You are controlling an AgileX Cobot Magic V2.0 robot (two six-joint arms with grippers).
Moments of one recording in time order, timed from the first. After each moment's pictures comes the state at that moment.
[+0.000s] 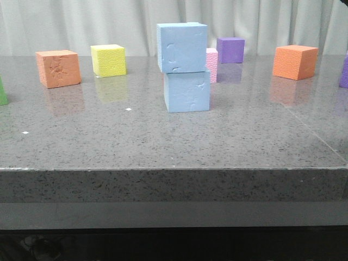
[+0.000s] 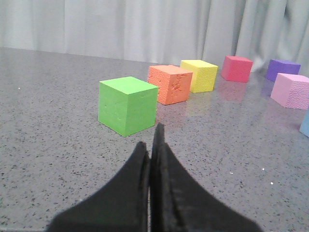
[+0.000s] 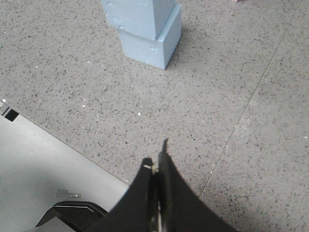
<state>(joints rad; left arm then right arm) -0.10 0.00 0.01 -0.07 0.08 -0.02 0.45 0.96 -0.96 0.15 0.81 -0.06</state>
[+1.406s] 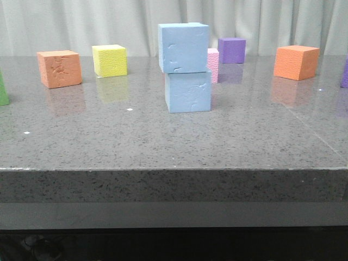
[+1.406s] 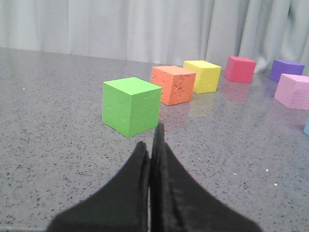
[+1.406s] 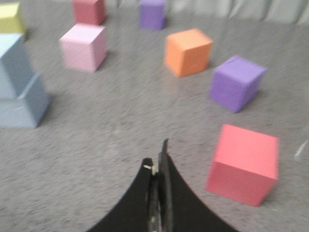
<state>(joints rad) -0.09 0.00 0.01 -0.07 0.08 -0.02 0.05 0.44 -0.49 0.11 0.43 -0.09</state>
